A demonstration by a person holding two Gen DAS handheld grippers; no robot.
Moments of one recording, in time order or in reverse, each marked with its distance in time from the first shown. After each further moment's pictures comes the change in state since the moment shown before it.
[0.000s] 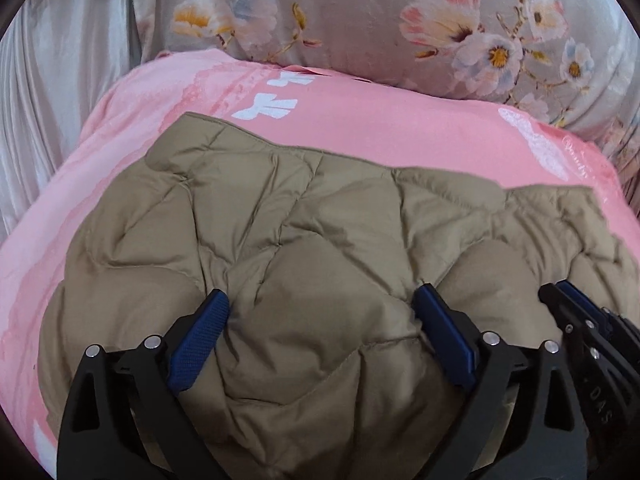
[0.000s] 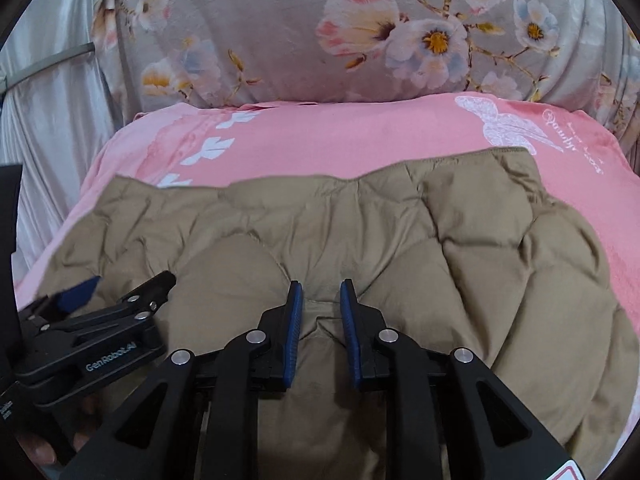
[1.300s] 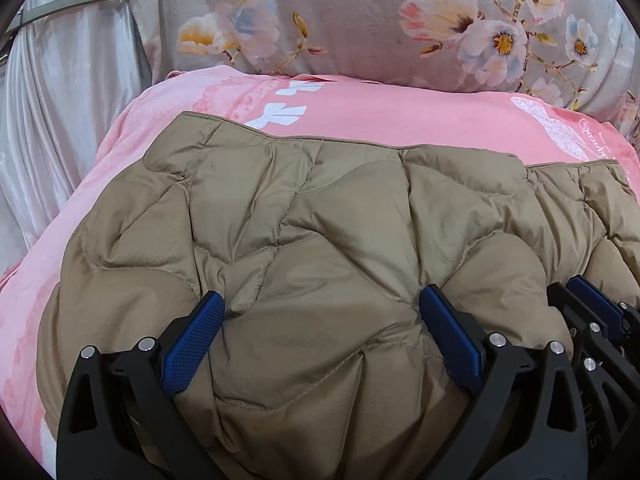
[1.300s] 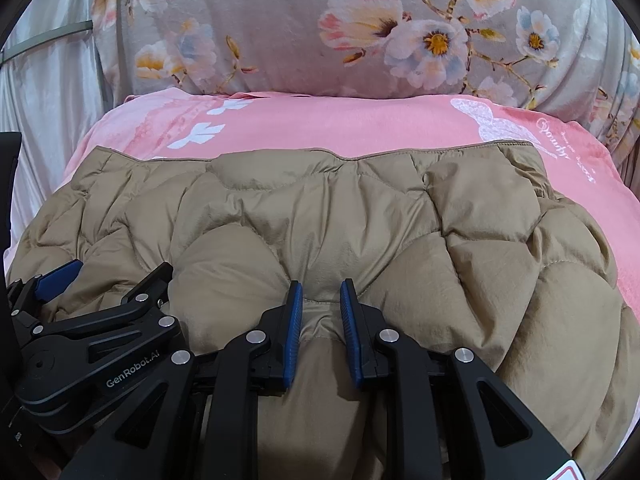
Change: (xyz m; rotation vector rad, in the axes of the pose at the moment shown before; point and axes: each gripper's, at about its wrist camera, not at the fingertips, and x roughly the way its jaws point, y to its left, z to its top) left arm 0.008 -0.012 -0.007 0.037 -0.027 0.091; right arm 0.010 0.008 -0.005 -0.041 0.010 -0.056
